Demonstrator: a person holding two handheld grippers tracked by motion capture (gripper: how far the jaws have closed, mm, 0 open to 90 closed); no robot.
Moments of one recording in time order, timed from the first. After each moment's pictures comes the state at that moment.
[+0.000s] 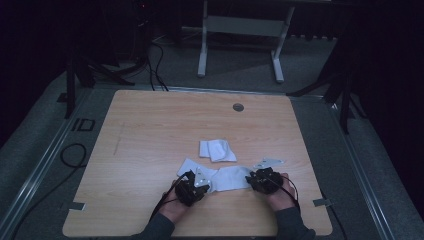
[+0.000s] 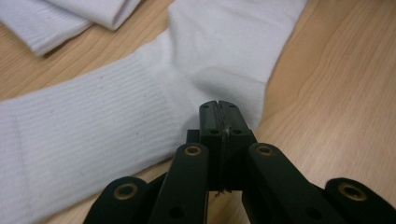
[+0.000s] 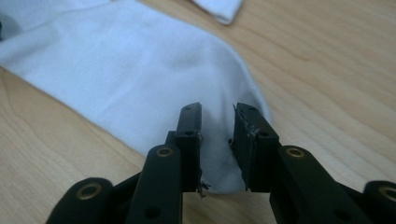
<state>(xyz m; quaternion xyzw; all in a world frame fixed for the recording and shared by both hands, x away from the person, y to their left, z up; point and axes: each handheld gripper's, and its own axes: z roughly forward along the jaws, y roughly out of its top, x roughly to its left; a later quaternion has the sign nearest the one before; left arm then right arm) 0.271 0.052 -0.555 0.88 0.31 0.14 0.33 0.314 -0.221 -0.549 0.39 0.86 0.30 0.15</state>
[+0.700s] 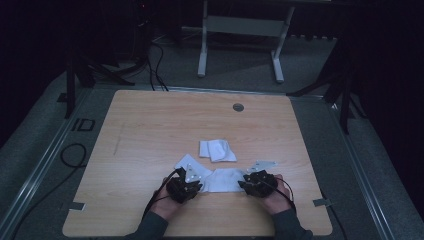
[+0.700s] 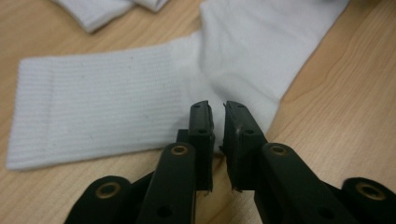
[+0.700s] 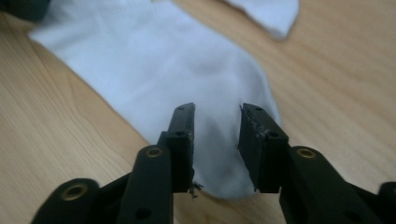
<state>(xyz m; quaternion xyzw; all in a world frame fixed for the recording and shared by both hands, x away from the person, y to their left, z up) 0.274 0.074 -0.544 0.87 0.33 0.14 0.33 0.304 -0.203 -0.542 0.36 0.87 0.31 0.12</state>
